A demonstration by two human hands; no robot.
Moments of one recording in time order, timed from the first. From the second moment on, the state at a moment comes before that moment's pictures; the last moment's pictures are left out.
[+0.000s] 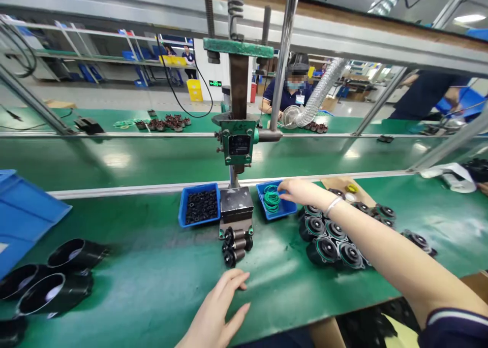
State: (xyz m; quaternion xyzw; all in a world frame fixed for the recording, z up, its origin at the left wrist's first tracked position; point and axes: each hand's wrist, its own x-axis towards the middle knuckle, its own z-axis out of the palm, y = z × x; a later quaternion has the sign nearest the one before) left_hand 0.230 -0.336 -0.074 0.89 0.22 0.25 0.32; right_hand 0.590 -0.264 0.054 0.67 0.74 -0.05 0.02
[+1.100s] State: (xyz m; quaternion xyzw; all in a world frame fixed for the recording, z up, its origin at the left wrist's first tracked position) left_hand 0.228 -0.255 -0.070 0.93 0.23 0.24 0.18; right_hand 0.412 -0.343 -0.068 0.54 0.67 -0.12 -0.50
